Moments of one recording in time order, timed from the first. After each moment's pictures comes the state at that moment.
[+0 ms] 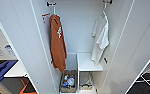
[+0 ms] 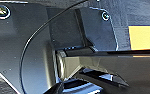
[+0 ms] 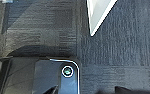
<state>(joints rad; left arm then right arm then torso) 1.51 3.10 -2.73 0.71 -0.16 -0.61 -1.14 2.87 -2.64 -0.71 -0.20 0.71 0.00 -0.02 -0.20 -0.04</state>
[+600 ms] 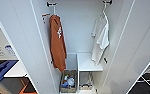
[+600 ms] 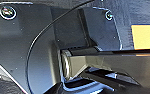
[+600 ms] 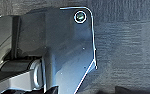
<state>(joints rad) 1.51 3.08 -2.72 0.71 -0.16 -0.61 -1.37 2.90 -2.64 -0.67 -0.13 0.70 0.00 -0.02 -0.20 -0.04</state>
